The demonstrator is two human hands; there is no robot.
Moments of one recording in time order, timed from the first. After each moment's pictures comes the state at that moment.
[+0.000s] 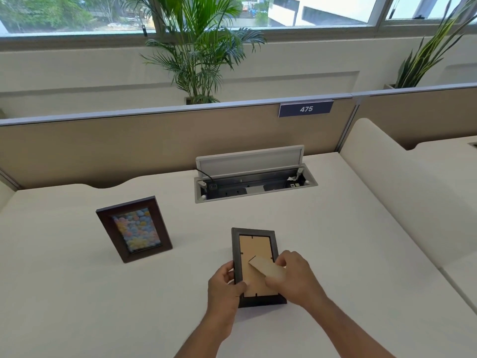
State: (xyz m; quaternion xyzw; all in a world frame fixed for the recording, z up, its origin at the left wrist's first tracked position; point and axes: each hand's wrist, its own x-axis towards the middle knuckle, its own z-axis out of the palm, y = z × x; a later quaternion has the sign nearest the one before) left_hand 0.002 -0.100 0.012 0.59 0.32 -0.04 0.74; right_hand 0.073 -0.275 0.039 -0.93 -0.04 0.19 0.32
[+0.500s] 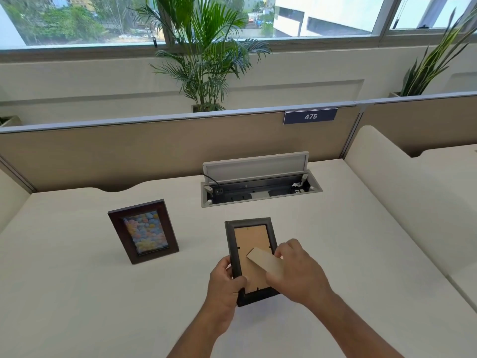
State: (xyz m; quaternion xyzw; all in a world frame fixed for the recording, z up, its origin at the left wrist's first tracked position) left_hand 0.003 -0.083 0.035 0.56 0.26 -0.05 0.78; right_hand 0.070 -0.260 0.089 -0.97 -0.14 0.10 0.18
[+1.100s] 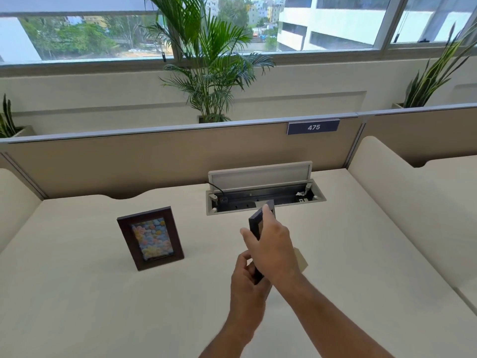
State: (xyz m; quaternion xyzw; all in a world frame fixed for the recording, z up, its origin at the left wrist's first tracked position) left_hand 0.007 -0.124 0.073 0.59 0.16 0.03 0.79; right_hand 0.078 -0.178 0.155 -0.91 -0.08 -0.05 0.39
